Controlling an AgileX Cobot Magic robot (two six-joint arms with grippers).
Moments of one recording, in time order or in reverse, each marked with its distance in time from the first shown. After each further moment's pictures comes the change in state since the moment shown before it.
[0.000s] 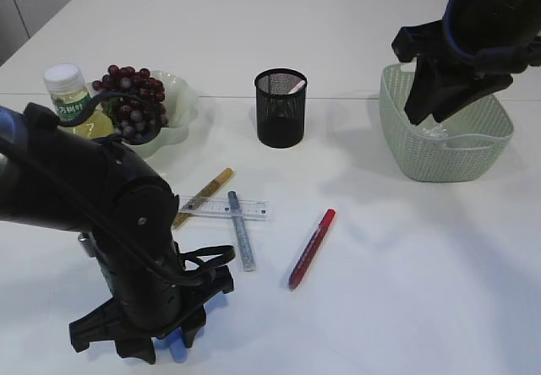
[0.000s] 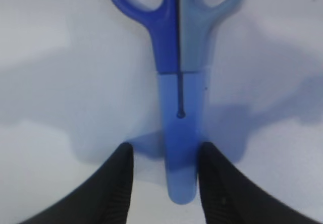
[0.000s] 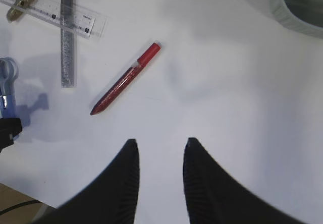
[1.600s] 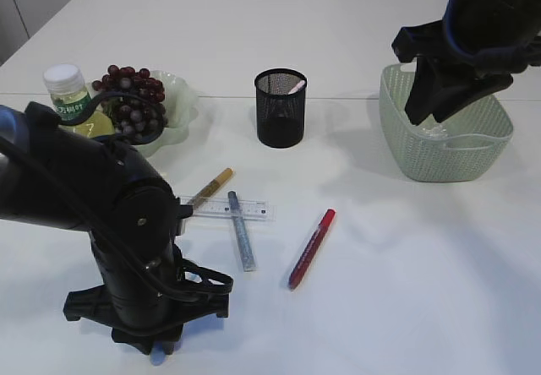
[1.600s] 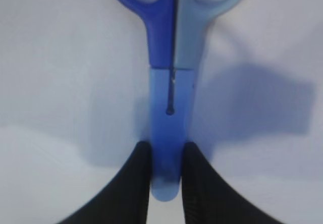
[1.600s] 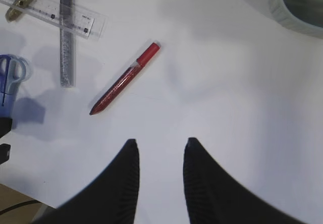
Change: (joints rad) left arm 0.000 0.002 -0.002 0.049 0.037 0.327; right arm 0.000 0.000 0.000 -0.005 0.000 0.000
